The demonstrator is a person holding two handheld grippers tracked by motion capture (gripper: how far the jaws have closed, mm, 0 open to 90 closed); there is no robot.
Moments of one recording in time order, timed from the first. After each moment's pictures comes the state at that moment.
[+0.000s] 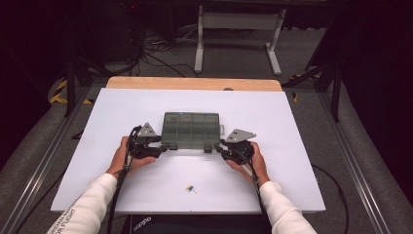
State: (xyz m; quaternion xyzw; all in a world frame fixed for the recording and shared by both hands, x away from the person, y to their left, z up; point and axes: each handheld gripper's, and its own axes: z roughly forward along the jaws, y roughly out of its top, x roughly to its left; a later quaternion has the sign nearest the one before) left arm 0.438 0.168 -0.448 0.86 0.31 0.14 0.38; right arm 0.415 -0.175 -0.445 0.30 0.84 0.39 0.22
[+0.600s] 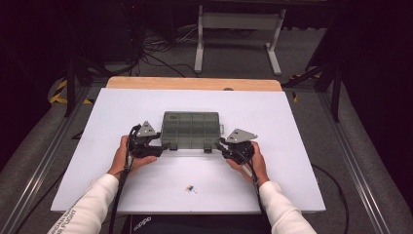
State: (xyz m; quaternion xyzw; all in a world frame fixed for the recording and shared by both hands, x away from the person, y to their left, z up) left arm 0.435 0.166 -0.440 0.85 0.31 0.16 0.39; right arm 0.412 -0.175 -0.441 0.30 0.83 0.41 0.24
